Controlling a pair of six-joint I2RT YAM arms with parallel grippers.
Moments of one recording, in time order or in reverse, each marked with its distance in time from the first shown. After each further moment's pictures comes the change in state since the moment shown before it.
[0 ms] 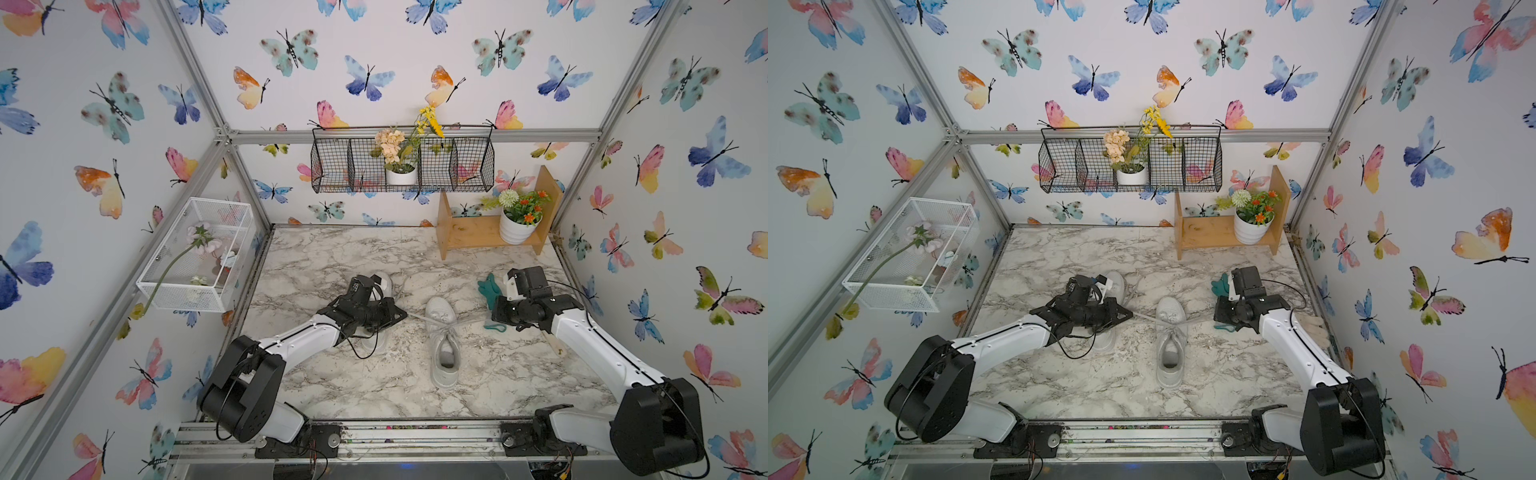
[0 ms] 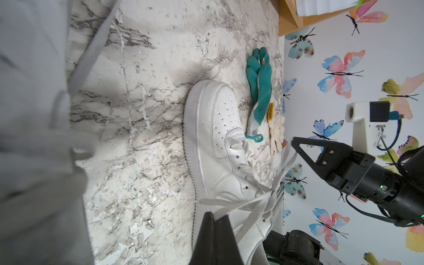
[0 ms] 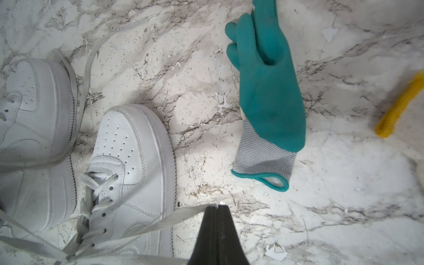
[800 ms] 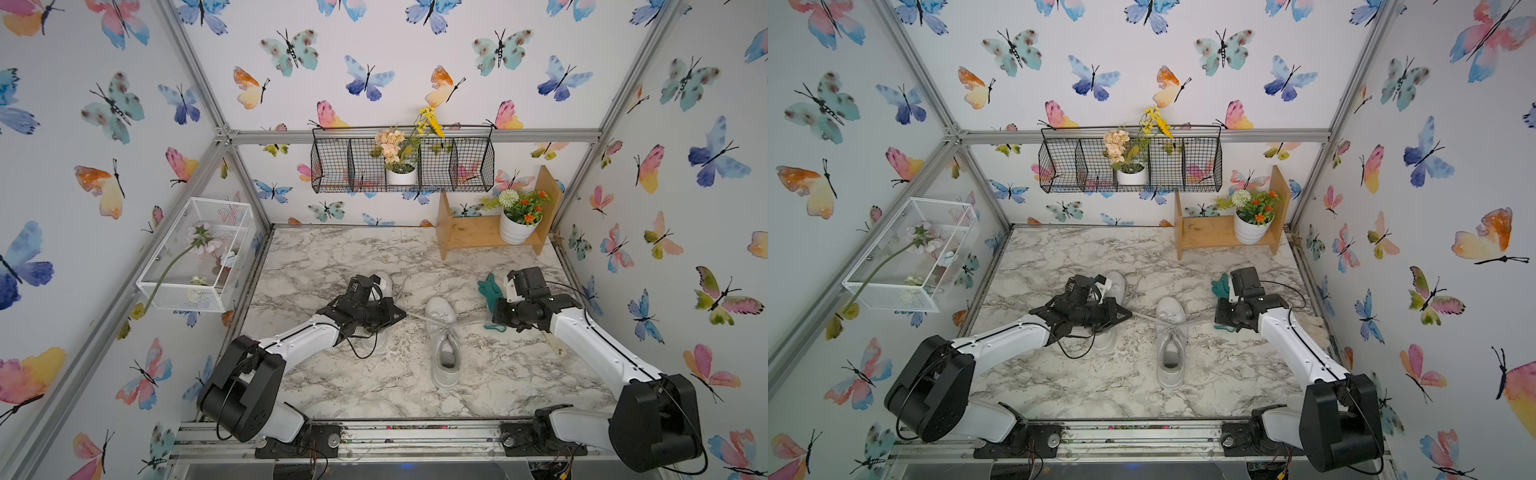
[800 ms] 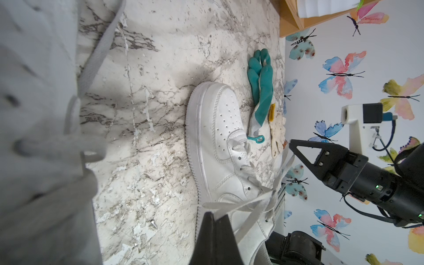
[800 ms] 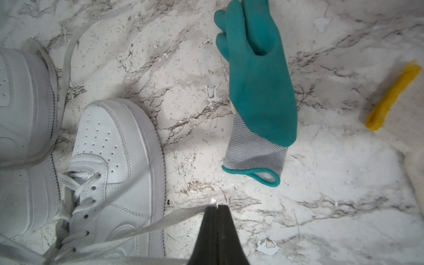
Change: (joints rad) left arm 0.003 0.000 -0.002 0.002 0.001 0.010; right arm 0.000 0.014 0.000 -0.020 0.013 -0.023
